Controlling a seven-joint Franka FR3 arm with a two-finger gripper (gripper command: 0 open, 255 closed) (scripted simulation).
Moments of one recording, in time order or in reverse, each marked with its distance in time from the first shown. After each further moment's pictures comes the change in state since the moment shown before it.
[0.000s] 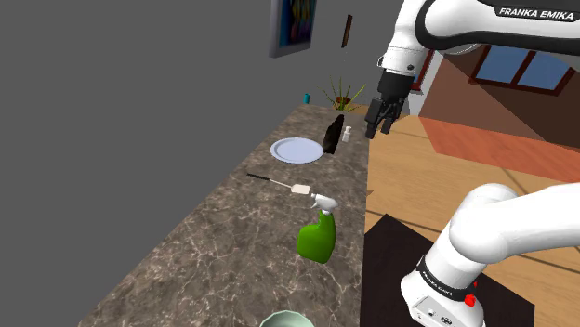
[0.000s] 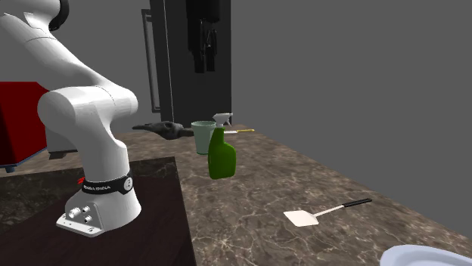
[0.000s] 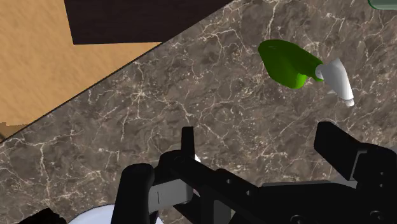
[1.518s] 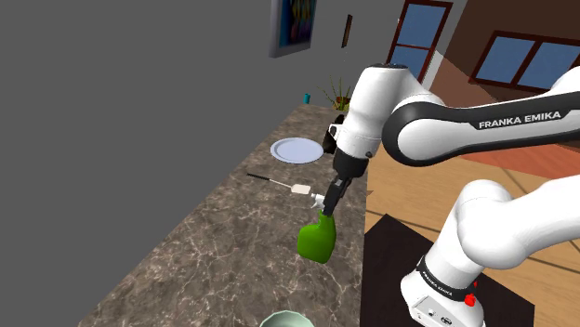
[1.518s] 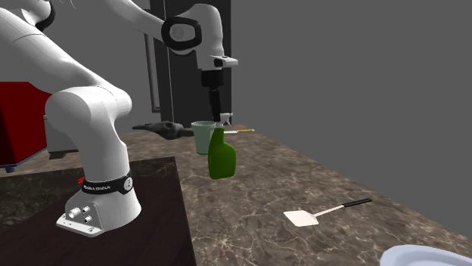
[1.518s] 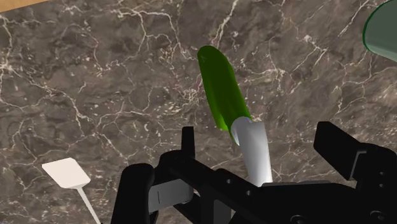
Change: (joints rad) arm 0.241 0.022 0.333 -0.355 0.219 0.489 0.063
